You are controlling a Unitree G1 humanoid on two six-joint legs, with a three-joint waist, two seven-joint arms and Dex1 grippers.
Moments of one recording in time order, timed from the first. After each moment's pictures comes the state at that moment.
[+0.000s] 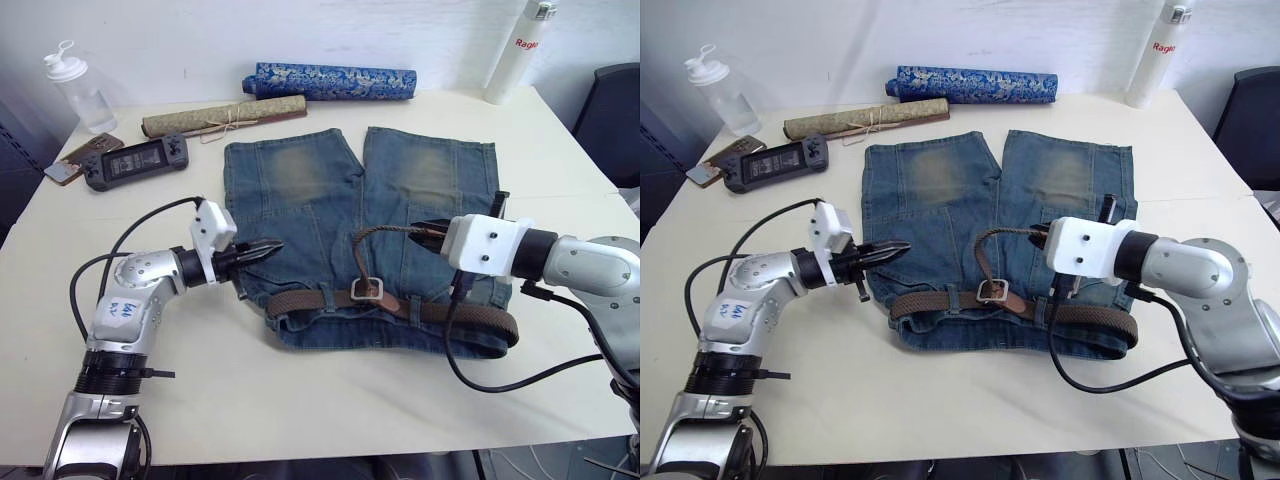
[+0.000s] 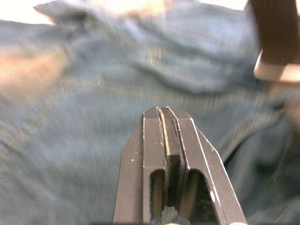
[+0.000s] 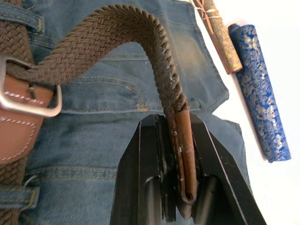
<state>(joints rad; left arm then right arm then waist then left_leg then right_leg) -0.47 0.57 0.06 -0.01 -0.43 0.40 -0.90 -0.42 -0.93 0.02 -0.51 0.06 0.30 0.87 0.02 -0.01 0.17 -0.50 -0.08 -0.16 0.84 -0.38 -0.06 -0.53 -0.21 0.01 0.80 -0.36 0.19</state>
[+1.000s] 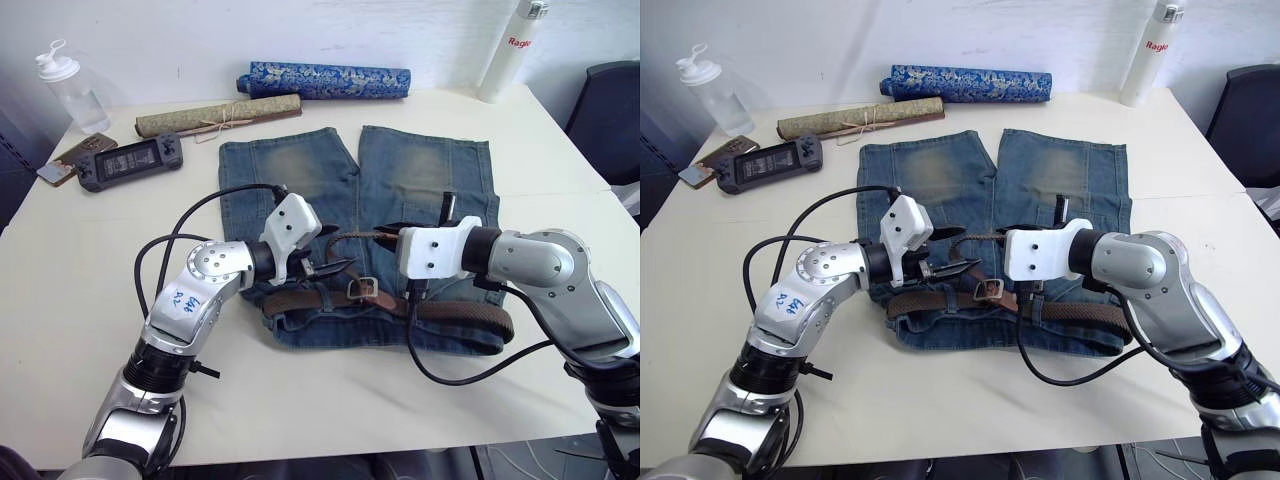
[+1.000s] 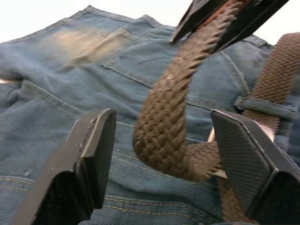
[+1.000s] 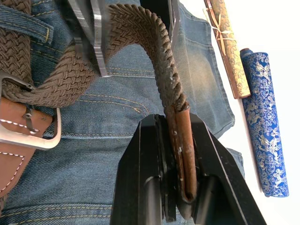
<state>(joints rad) -0.58 0.45 -0.20 -0.26 -0.30 0.60 -0.64 -0.56 -0.84 0.22 -0.43 -0.10 0.21 0.87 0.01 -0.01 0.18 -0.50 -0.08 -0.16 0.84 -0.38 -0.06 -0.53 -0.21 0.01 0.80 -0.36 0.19</state>
